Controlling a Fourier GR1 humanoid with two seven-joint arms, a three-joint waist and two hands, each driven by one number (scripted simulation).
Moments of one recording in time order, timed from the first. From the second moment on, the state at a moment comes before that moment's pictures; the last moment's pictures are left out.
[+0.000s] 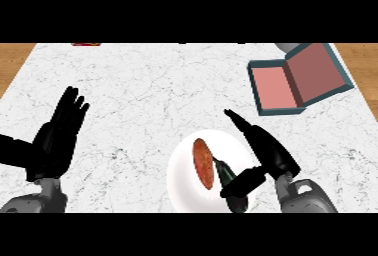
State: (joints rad) left arm -0.08 0.19 0.02 -1.67 0.19 0.15 0.20; right arm -0.24 -0.18 0.38 -1.68 0.32 0.20 0.61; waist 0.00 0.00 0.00
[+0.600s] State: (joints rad) left arm -0.09 0.15 0.04 -1.68 0.15 0.13 0.21; right arm -0.23 -0.06 0.35 -1.57 0.43 0.22 0.54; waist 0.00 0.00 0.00
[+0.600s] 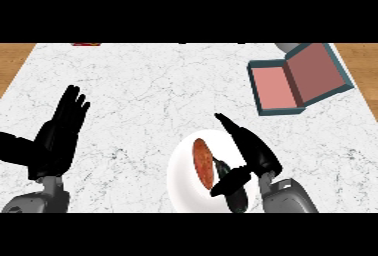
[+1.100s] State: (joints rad) left arm -0.08 0.13 0.05 -1.72 0.13 0.12 0.25; right arm -0.21 -0.02 0.37 -1.50 0.54 0.19 0.51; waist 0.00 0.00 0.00
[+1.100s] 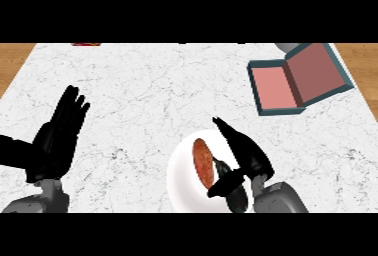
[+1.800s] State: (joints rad) left arm -0.09 0.12 0.08 -1.69 0.12 0.09 0.23; right arm -0.25 0.00 0.36 -1.38 0.54 0.18 0.45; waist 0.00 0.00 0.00
